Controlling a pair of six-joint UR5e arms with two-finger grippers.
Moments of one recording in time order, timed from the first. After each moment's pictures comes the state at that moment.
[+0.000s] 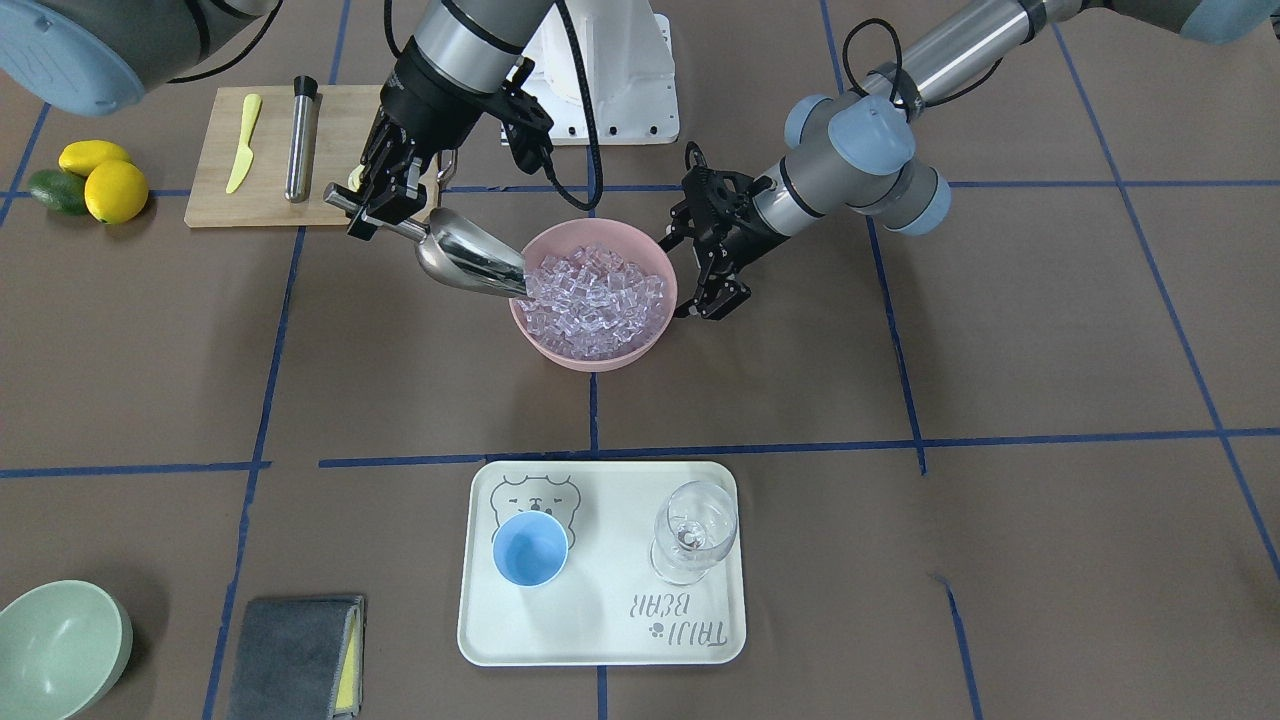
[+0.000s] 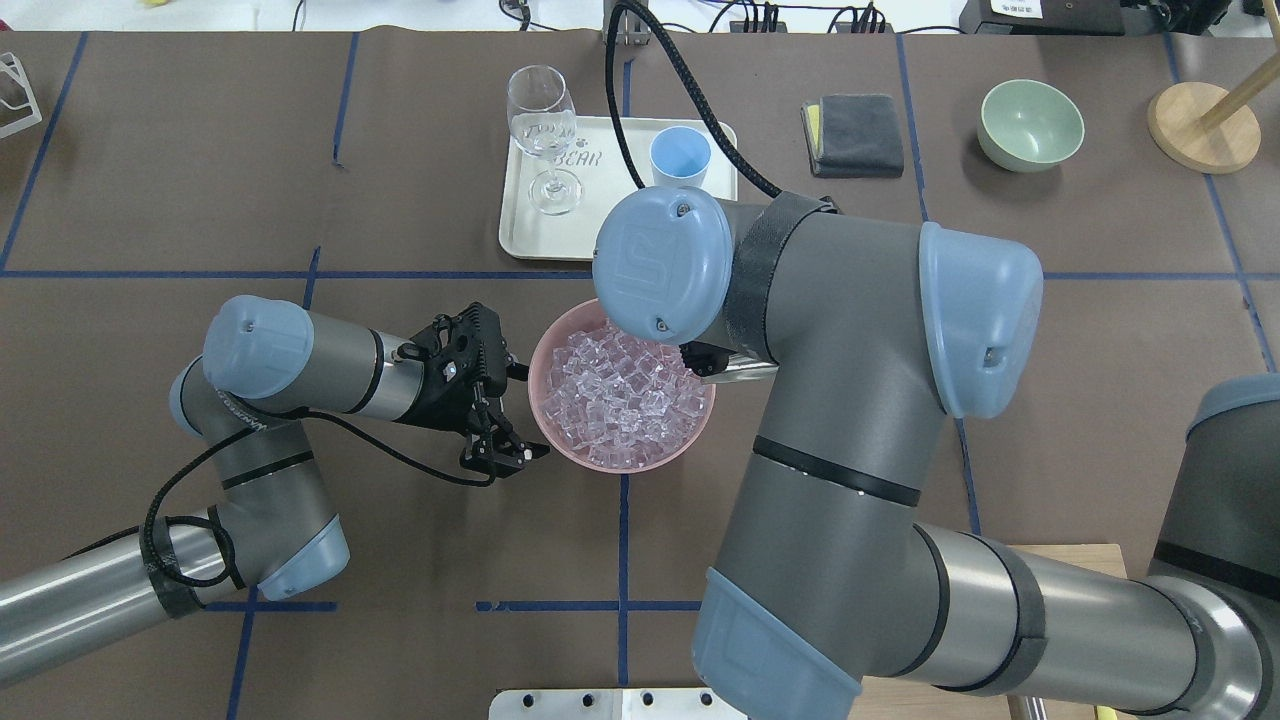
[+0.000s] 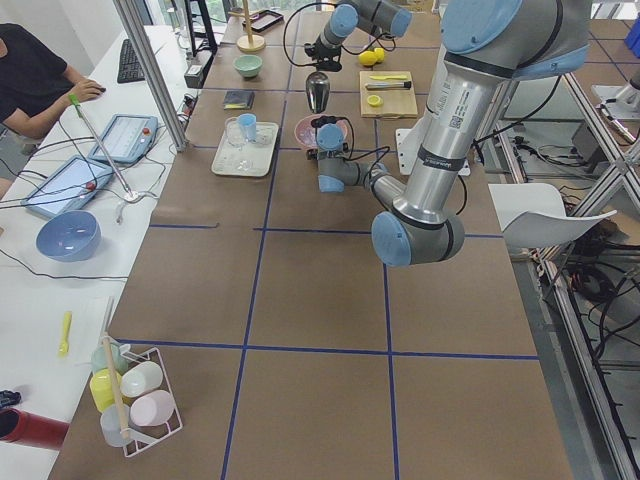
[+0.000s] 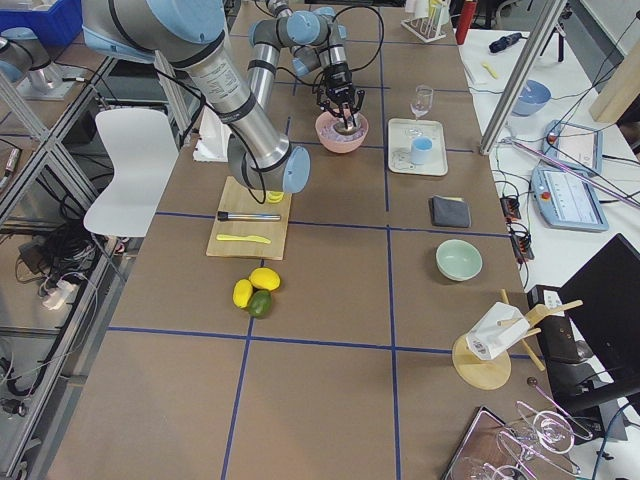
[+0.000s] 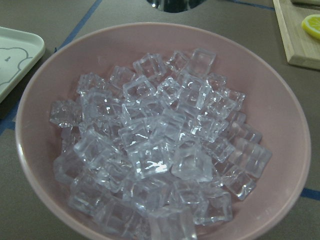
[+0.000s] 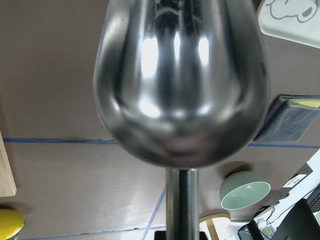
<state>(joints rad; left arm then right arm) -0.53 -2.02 -1.49 -2.65 -2.02 -0.14 0.48 -0.67 1.92 -2.62 1.32 -0.54</state>
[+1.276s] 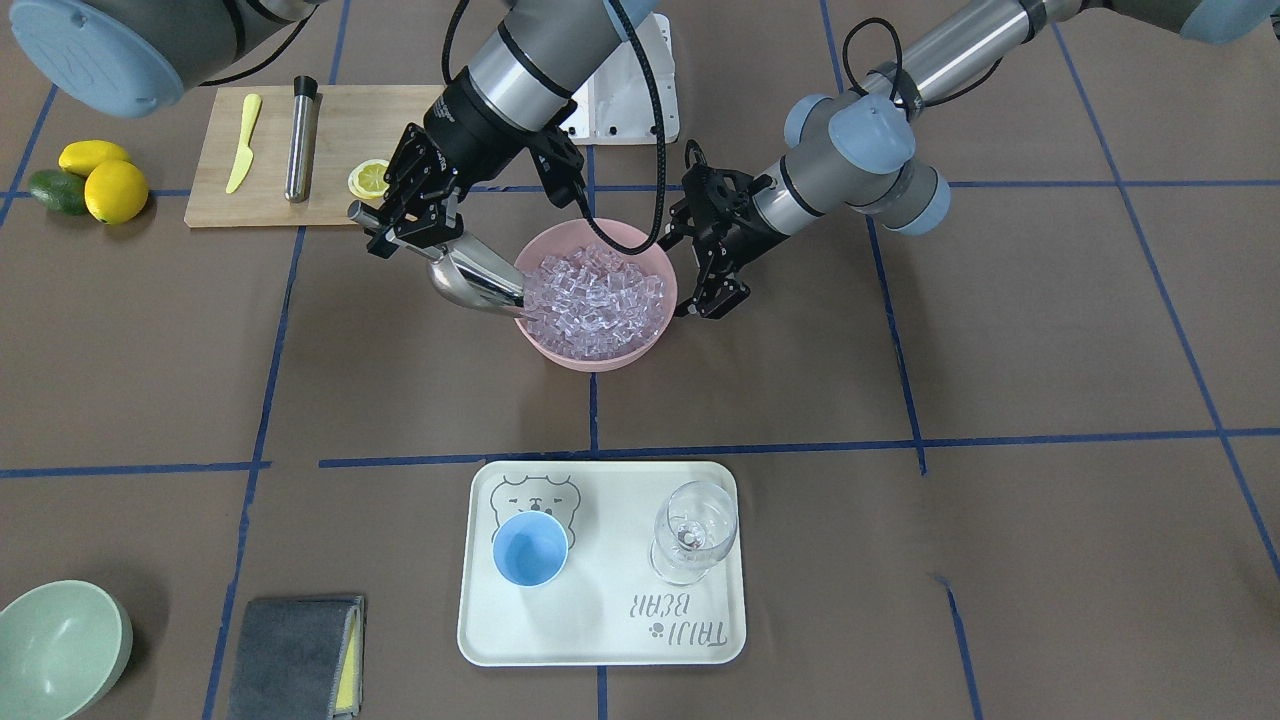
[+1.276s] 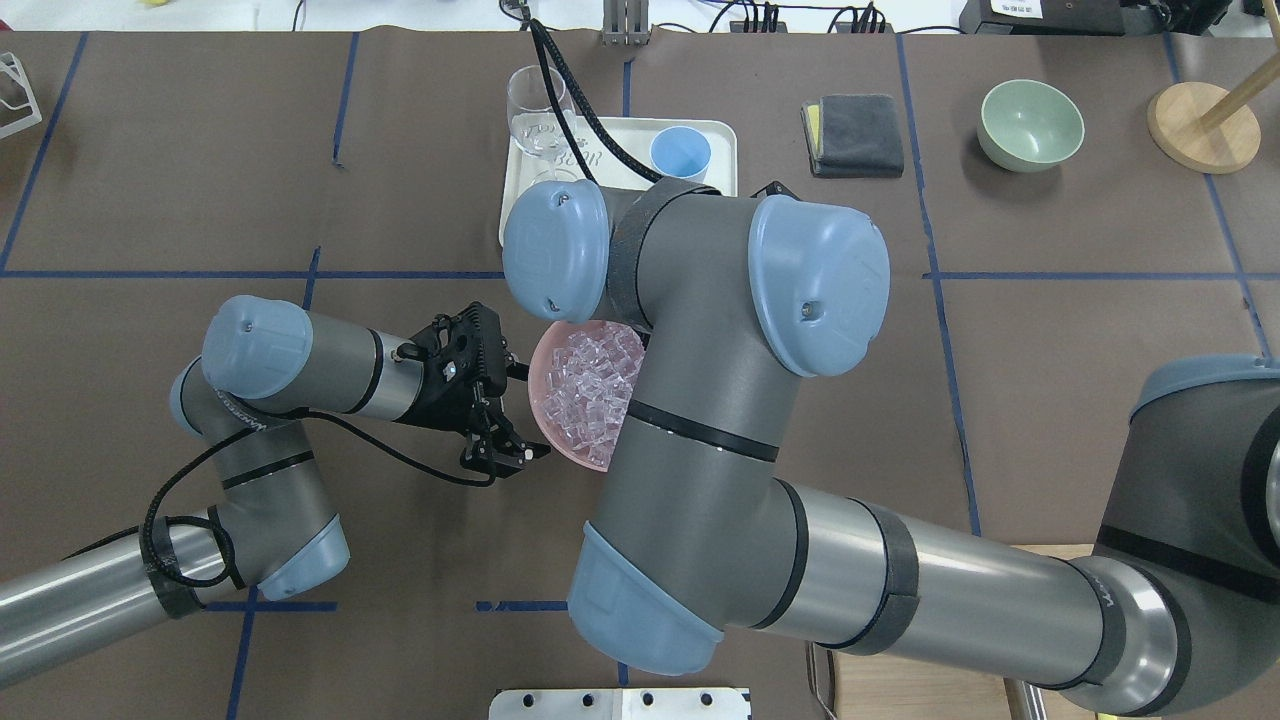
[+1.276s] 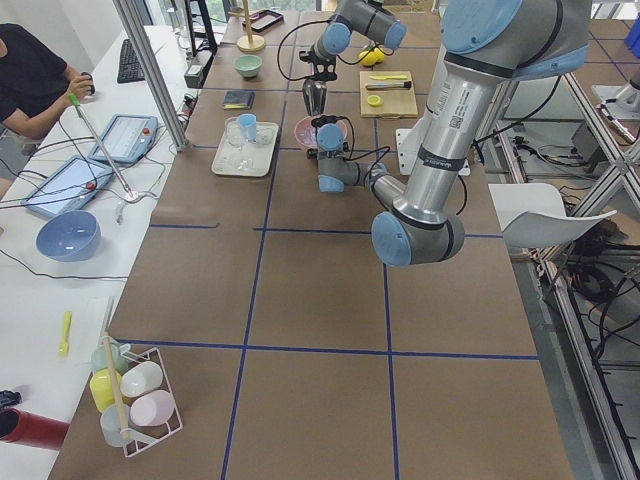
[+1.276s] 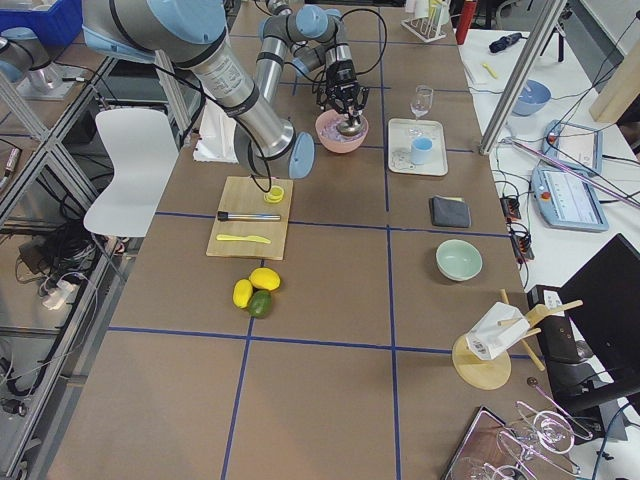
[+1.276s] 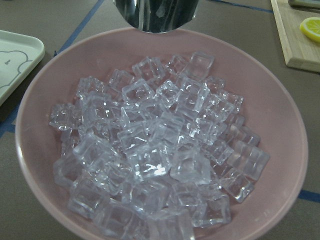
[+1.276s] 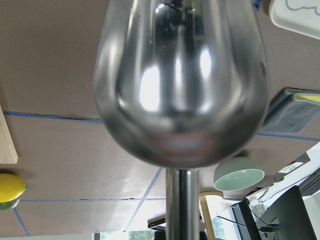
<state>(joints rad) -0.53 -2.02 -1.50 -2.66 -2.02 -0.14 0.46 -0.57 1.76 -2.69 1.27 -0.57</state>
